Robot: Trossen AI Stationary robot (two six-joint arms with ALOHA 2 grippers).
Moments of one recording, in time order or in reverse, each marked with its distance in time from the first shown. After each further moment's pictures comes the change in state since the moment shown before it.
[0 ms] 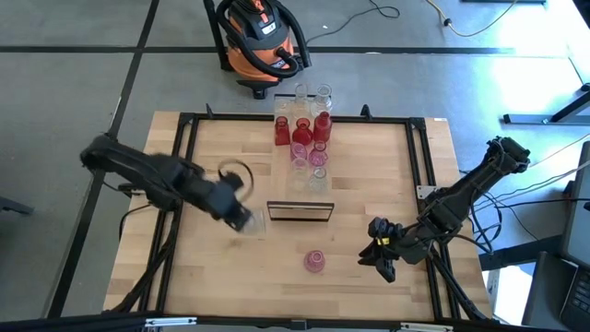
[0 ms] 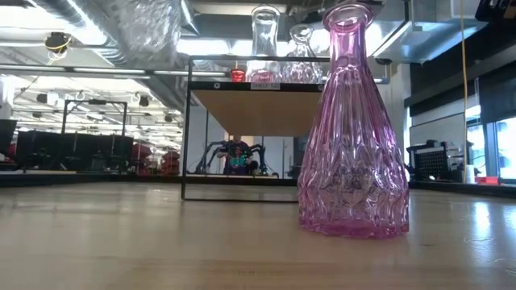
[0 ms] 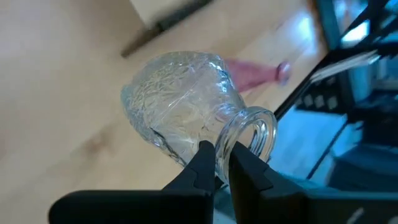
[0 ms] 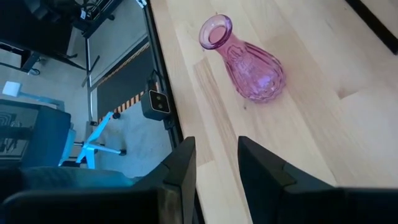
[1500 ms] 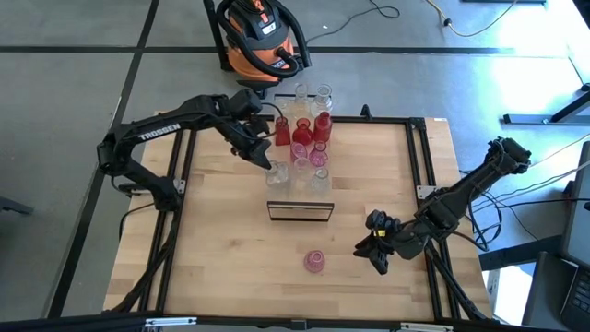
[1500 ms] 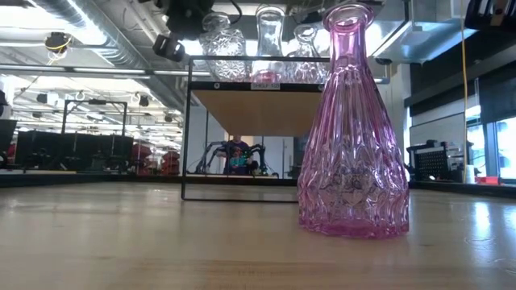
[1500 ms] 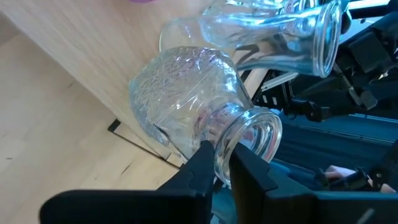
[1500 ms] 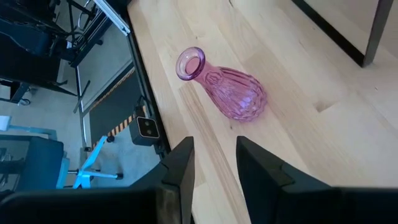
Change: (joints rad) left arm 0.799 0.154 0.002 0.073 0.747 0.684; right arm -0.042 0.000 0.000 -0.008 0.052 0.056
